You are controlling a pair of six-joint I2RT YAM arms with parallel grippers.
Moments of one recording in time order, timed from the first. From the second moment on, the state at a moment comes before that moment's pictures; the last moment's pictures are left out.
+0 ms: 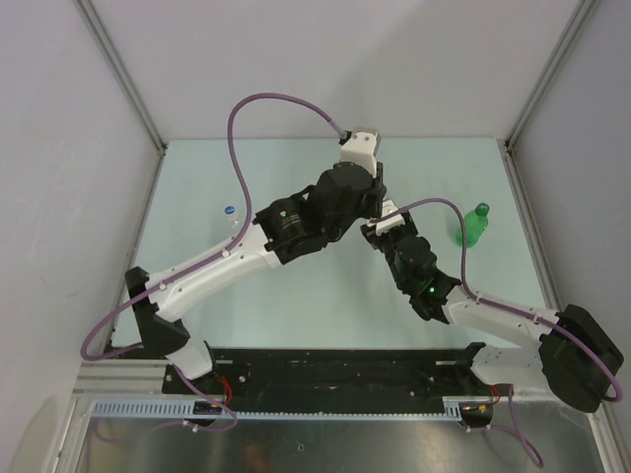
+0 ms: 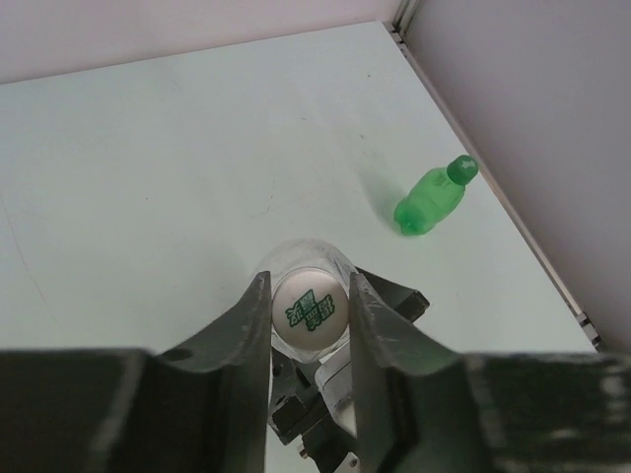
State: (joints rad) left arm -1.10 1.62 1.78 -0.49 -0.54 -0.42; right arm 0.83 1.17 0.57 0.59 0.59 -0.35
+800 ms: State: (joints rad) left arm -1.05 1.42 1.49 -0.32 -0.08 -0.14; right arm 0.68 0.88 0.57 0.11 -0.14 -0.23
